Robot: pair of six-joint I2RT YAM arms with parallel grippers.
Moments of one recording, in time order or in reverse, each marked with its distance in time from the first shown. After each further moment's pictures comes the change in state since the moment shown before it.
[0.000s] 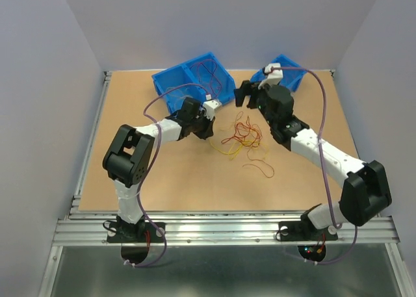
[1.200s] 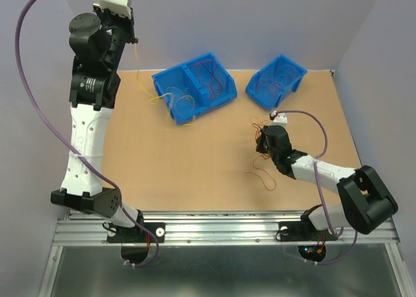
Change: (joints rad) left arm 0.296 -0.430 0.883 -0.345 -0.369 0.142; right arm 0.000 -0.084 -0.568 -0.042 0.153 0.232
